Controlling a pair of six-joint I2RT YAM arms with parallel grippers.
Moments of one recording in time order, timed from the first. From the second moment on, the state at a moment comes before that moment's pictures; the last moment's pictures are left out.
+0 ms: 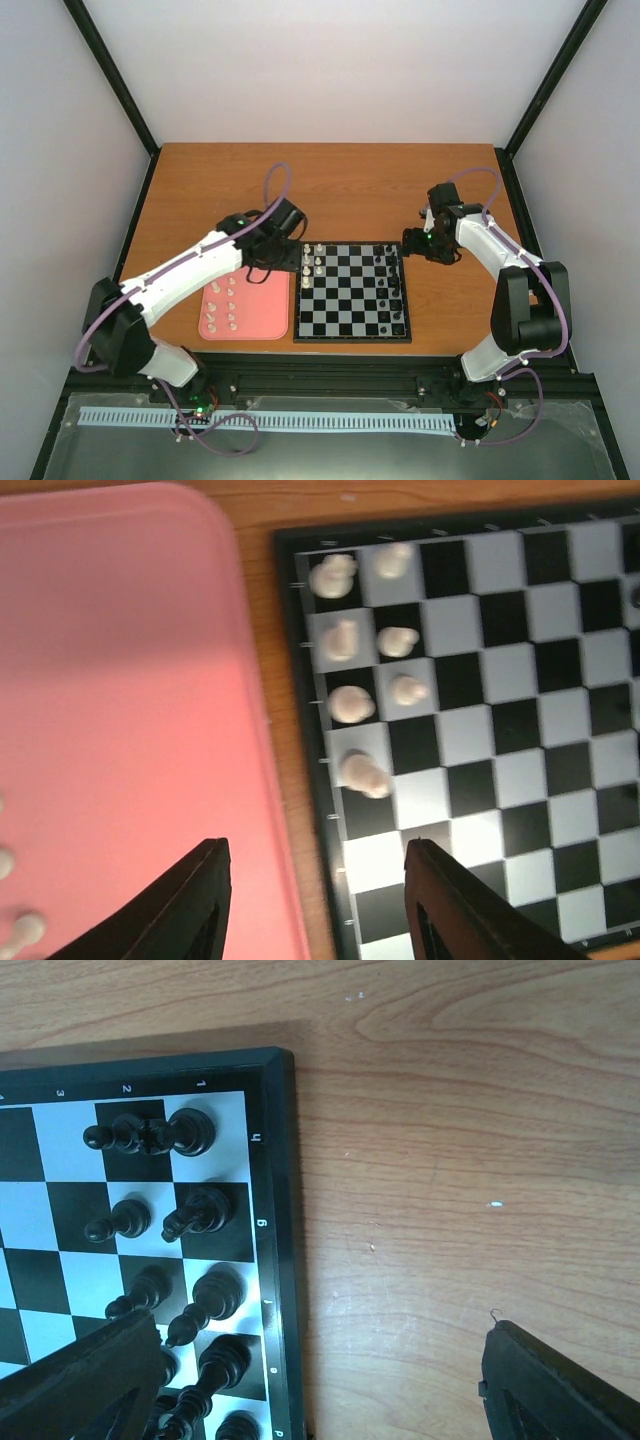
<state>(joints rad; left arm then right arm) -0.74 1.48 1.24 -0.92 -0.10 -0.61 0.15 1.58 1.09 -0.82 -0.18 0.25</state>
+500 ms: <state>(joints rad) -0.29 1.30 0.99 -1.01 -0.12 -0.73 0.15 1.58 1.09 -0.82 -0.19 0.25</state>
